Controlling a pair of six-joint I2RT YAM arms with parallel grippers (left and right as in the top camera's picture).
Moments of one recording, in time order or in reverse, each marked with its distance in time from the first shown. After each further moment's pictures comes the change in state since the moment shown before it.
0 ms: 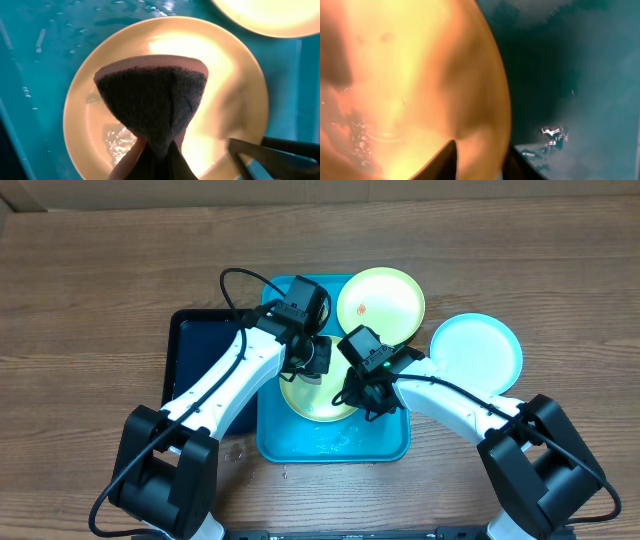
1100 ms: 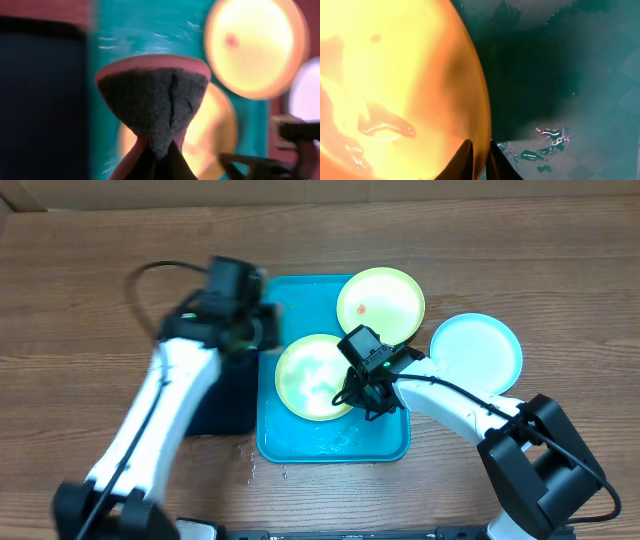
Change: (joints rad) left arm 0.264 -0.246 0.008 -0.060 0.049 -0.036; right arm 0.000 0.000 0.000 0.004 0.000 0.002
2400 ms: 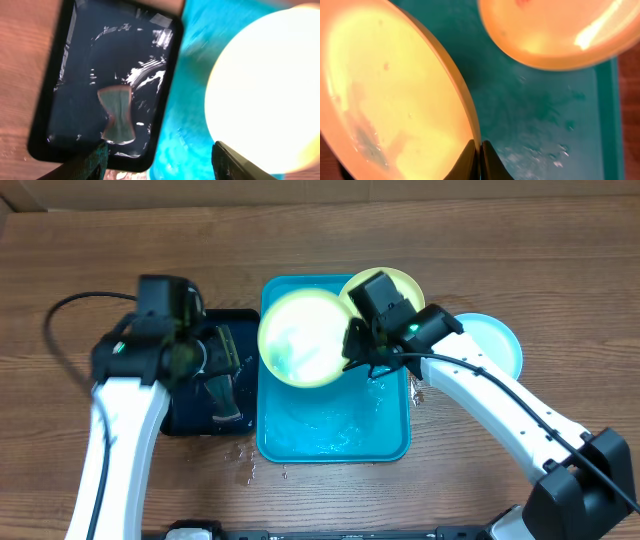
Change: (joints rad) left arm 0.154 -0.236 0.015 -0.248 -0.046 0.016; right arm -0.058 -0.119 0.327 -0.188 0.016 -0.101
